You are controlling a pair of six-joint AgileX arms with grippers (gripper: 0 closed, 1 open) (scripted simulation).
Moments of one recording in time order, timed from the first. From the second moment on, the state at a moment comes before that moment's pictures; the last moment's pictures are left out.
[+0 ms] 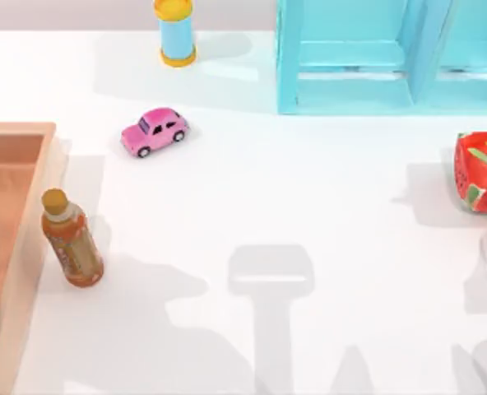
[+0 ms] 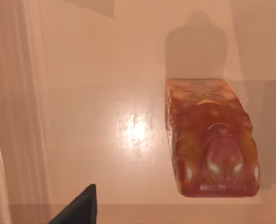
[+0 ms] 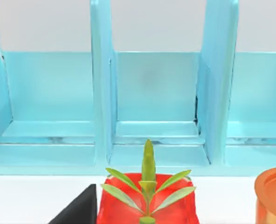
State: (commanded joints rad) left arm 0.33 1.64 1.19 -1.13 0.00 0.35; right arm 0.00 0.00 0.00 0.00 0.00 0.00
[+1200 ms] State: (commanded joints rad) left arm 0.34 1.75 0.97 -0.79 0.00 0.36; right arm 0.00 0.00 0.00 0.00 0.00 0.00
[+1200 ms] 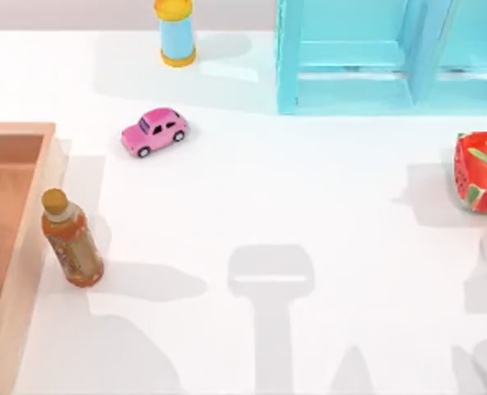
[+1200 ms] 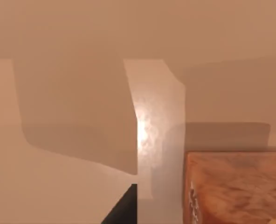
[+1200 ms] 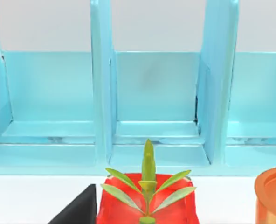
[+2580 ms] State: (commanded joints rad) left arm 0.20 1.66 1.11 -0.94 -0.04 0.21; right arm 0.00 0.00 0.00 0.00 0.00 0.00
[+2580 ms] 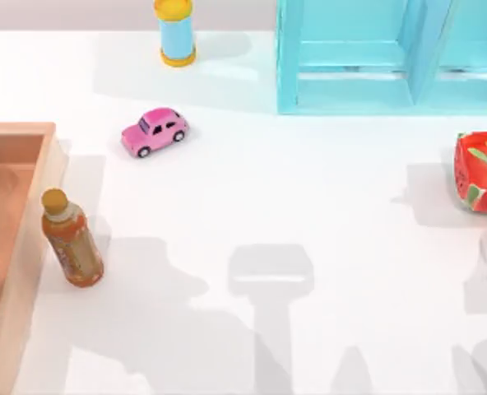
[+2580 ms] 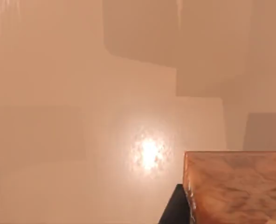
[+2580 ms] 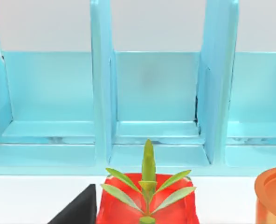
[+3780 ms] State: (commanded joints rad) left arm -0.22 1.55 1.39 -1.40 0.00 -0.18; right arm 0.00 0.00 0.00 0.00 0.00 0.00
